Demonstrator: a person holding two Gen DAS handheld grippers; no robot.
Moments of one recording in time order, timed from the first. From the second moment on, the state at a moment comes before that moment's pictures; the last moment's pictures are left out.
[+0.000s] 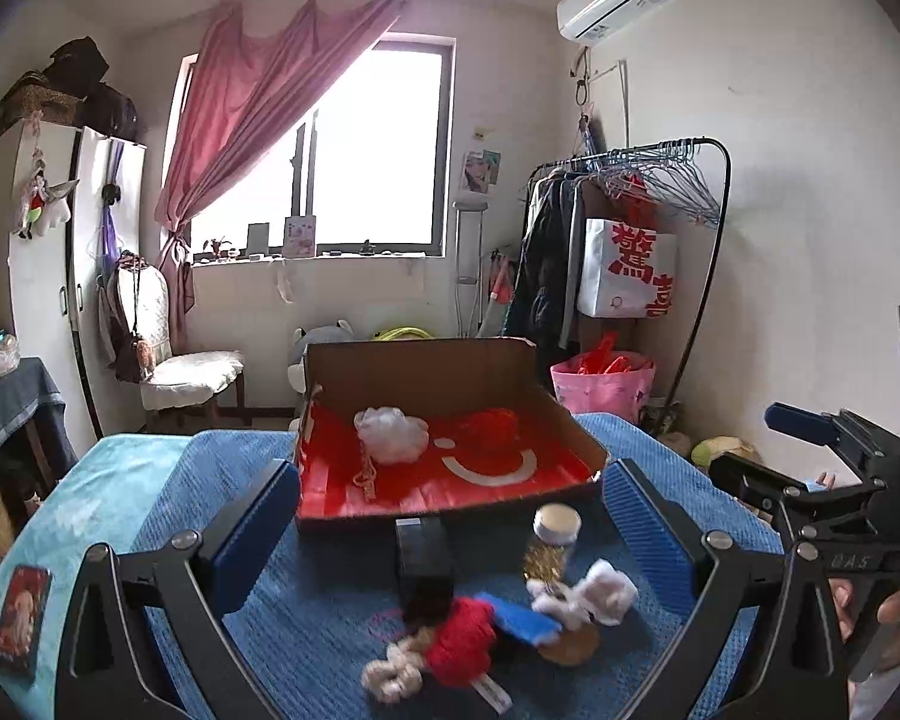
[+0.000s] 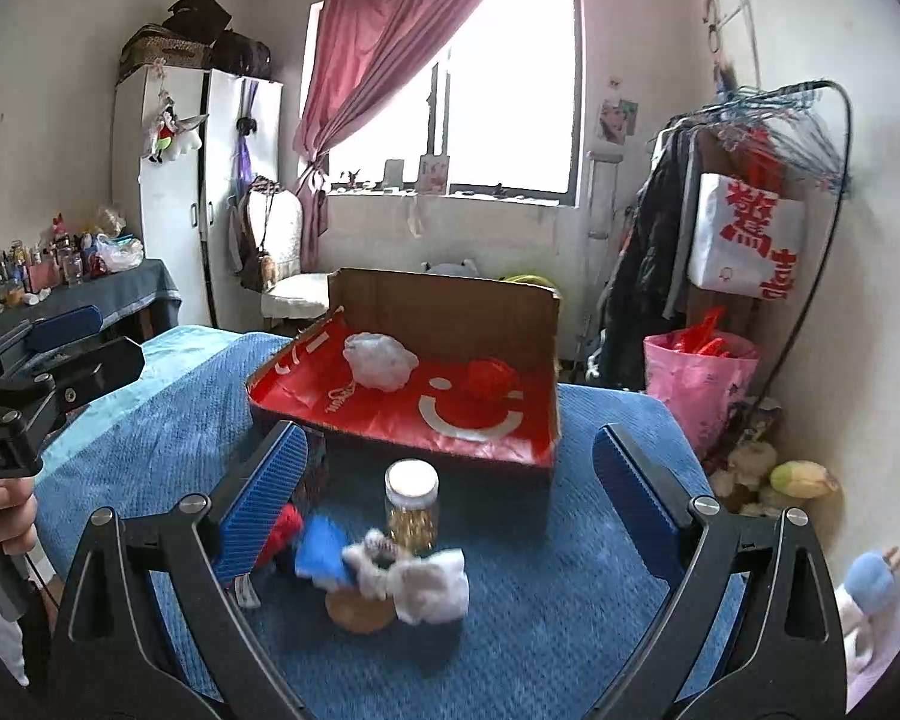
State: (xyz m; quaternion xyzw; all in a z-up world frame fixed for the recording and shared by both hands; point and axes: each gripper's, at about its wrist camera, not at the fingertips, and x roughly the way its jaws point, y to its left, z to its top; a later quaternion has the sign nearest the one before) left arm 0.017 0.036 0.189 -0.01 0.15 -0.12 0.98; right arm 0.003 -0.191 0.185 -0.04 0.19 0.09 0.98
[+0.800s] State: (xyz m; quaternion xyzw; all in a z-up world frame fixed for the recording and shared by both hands) left arm 0.004 0.031 0.043 -0.03 0.26 -0.07 0.96; right arm -0.036 -0.180 0.035 -0.02 0.26 0.04 0.97
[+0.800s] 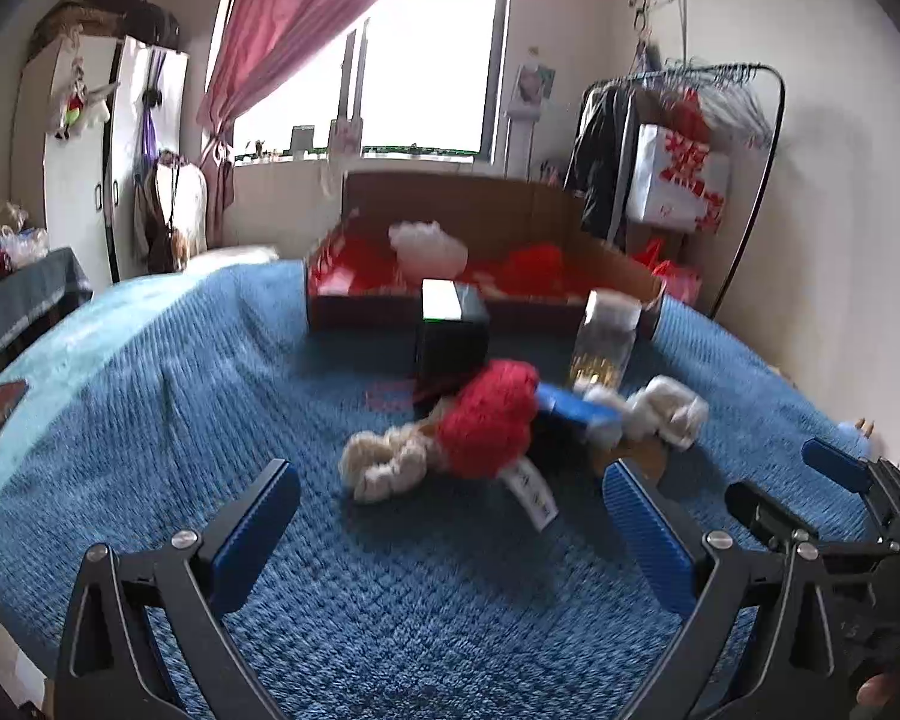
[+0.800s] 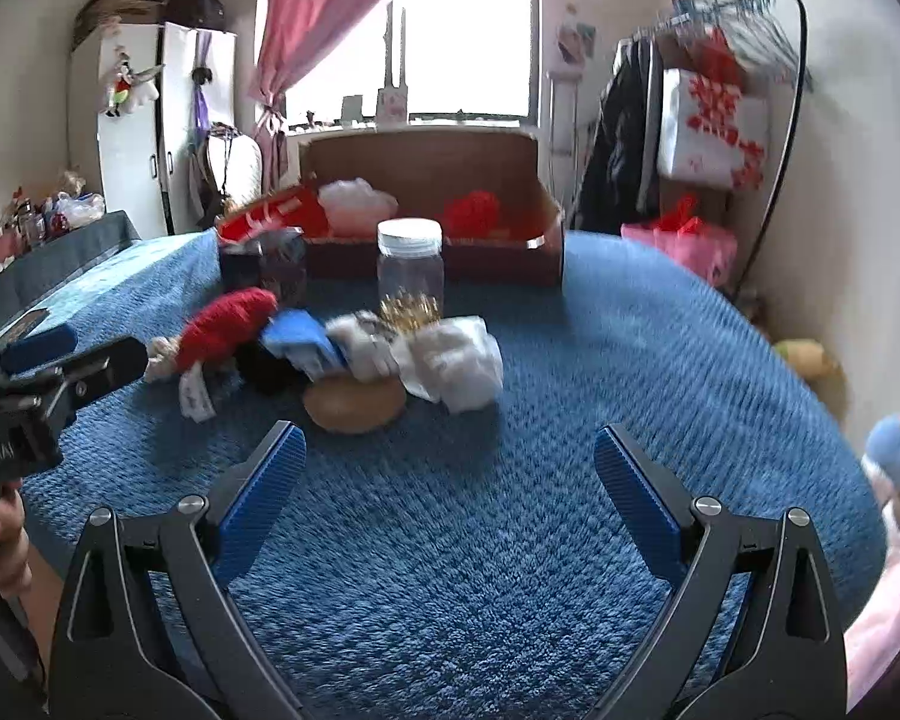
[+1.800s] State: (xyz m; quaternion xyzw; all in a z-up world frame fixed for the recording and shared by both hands) left arm 0.065 0.029 0.037 -0.01 0.34 -0.10 0.93; right arm 0.031 -0.208 0.025 0.04 0.36 0.09 0.93
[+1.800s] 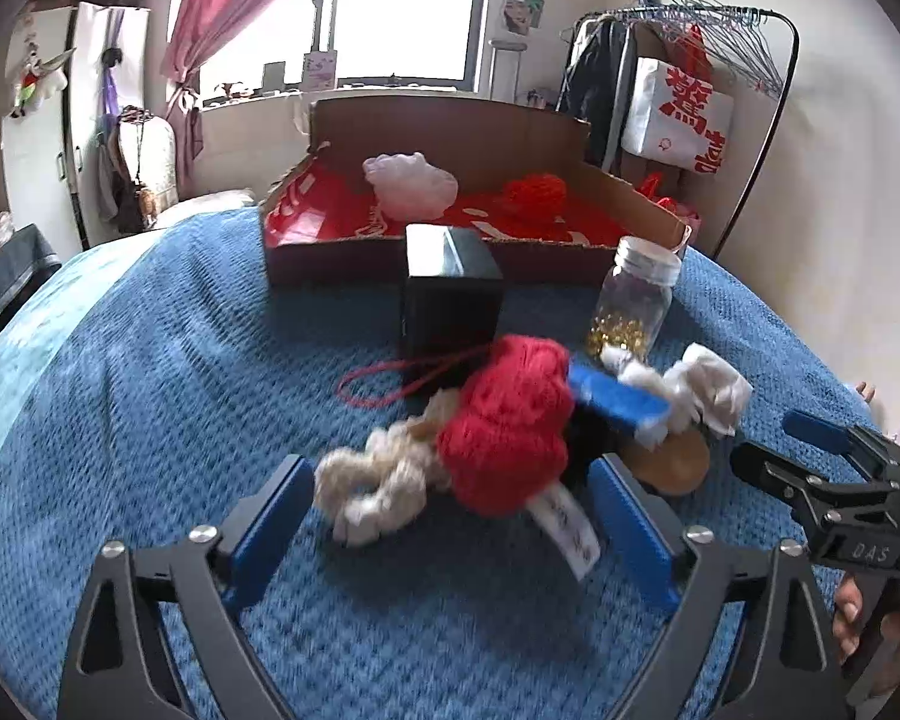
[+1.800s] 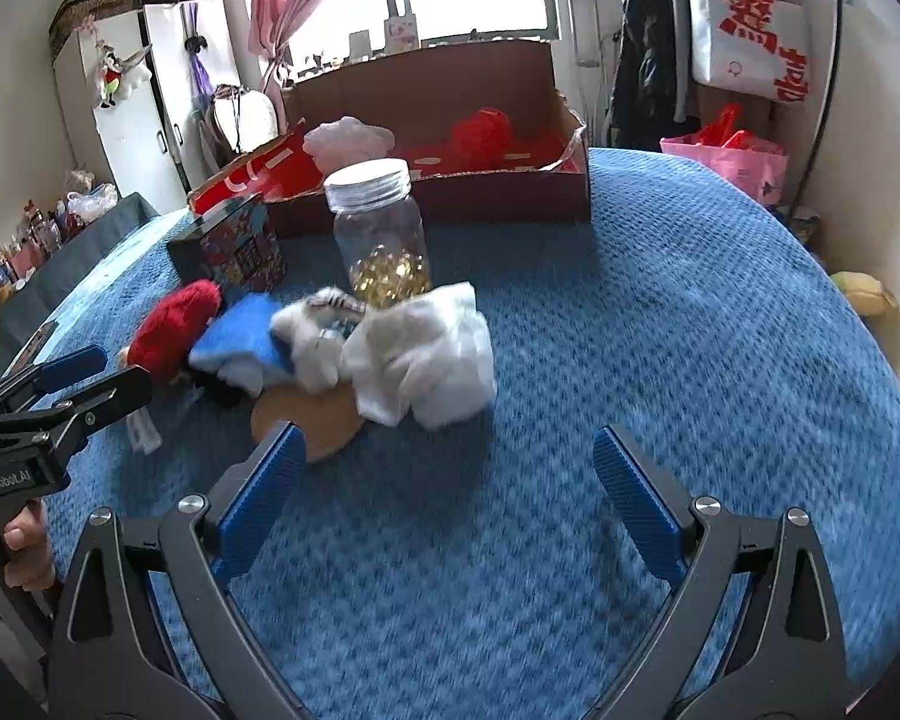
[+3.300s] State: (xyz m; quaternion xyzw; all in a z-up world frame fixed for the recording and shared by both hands) left arm 0.062 0.005 0.031 0.04 0.36 -0.16 0.92; right arm 0.027 -0.192 0.037 -0.11 0.32 0.09 0.94
